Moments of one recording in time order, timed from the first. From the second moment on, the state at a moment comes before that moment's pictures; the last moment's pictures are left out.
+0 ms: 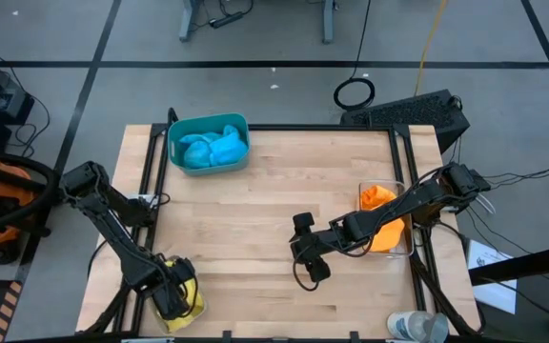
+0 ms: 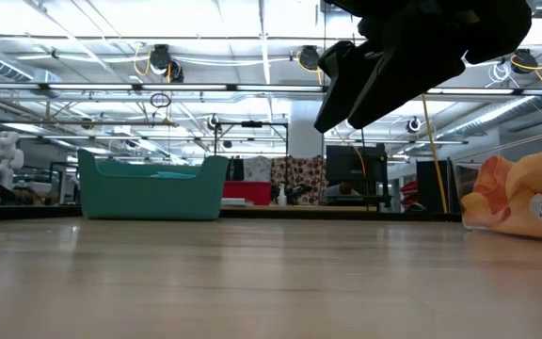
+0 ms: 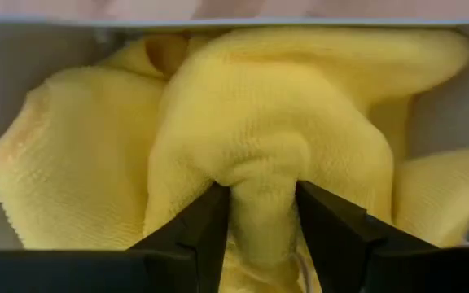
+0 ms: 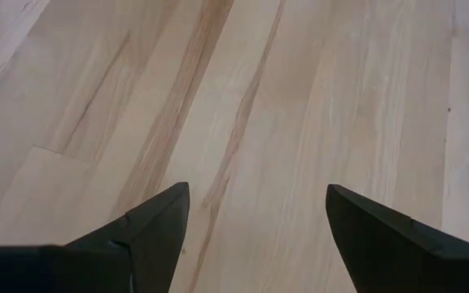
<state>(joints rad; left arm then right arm) -0.93 1.54 1.01 -0.93 0.14 -1.53 0.35 1.69 1.12 -0.33 0.16 -0.03</state>
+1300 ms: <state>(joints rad) -0.93 1.48 1.17 -1.11 0.14 -1.62 0.35 1.69 1.12 -0.33 0.16 -0.03</state>
